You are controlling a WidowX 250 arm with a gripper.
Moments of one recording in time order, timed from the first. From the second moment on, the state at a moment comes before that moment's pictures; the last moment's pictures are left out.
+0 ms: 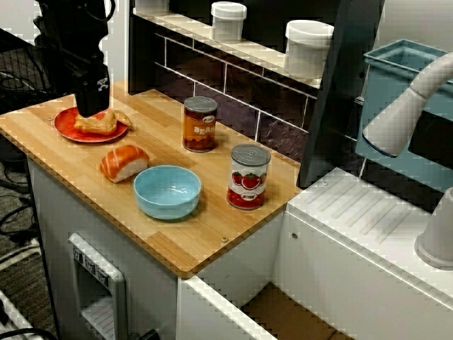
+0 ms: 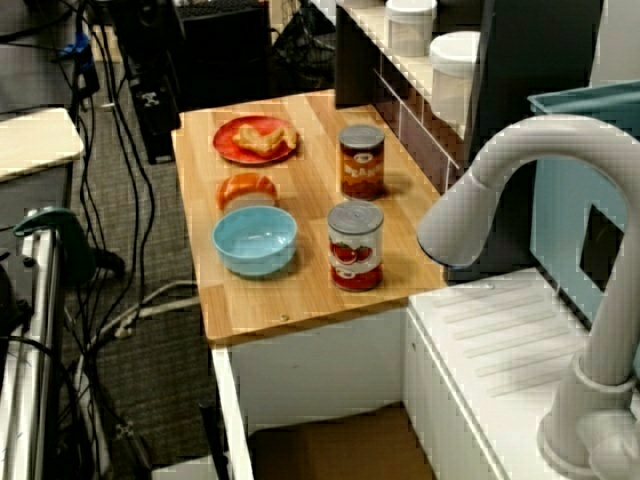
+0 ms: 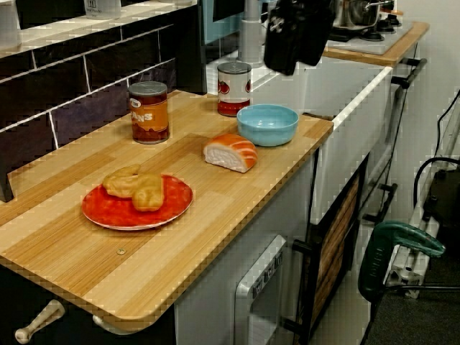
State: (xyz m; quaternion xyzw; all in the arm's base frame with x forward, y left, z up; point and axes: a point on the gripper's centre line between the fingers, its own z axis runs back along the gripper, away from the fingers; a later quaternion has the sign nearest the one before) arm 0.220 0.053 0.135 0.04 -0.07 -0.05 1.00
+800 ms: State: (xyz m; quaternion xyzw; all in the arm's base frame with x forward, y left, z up) arm 0.238 0.061 0.118 0.02 -0.10 -0.09 0.99
